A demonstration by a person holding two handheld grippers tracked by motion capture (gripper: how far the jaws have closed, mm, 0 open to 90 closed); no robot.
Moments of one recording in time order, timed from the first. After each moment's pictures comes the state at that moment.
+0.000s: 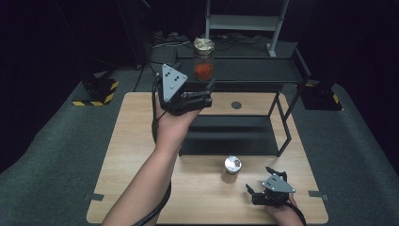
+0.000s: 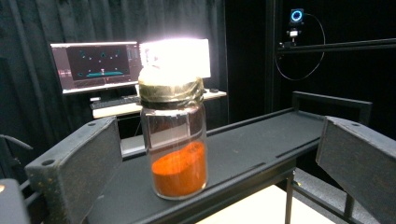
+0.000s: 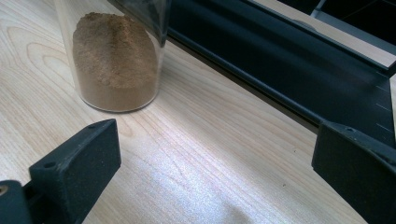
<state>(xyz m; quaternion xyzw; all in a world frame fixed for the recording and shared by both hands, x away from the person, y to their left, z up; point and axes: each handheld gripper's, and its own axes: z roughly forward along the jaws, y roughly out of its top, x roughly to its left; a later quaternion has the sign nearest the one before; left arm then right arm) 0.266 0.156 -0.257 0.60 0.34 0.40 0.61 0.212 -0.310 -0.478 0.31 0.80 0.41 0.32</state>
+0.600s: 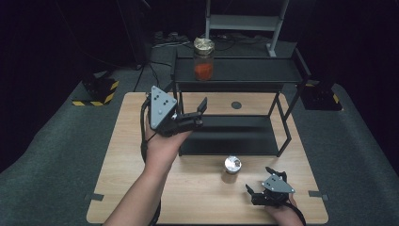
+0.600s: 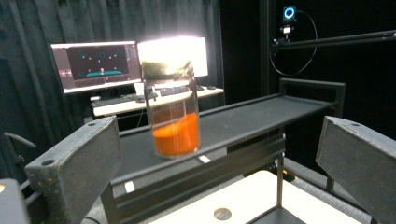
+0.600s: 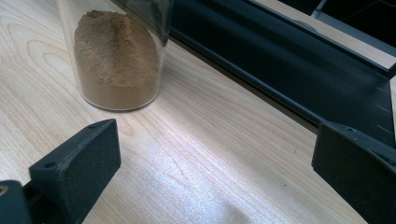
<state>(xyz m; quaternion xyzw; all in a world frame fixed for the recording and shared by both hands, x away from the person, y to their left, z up) 0.226 0.172 -0.277 0.61 0.33 0.40 0.60 0.212 -0.309 -0.478 0.30 0.80 0.41 0.32</state>
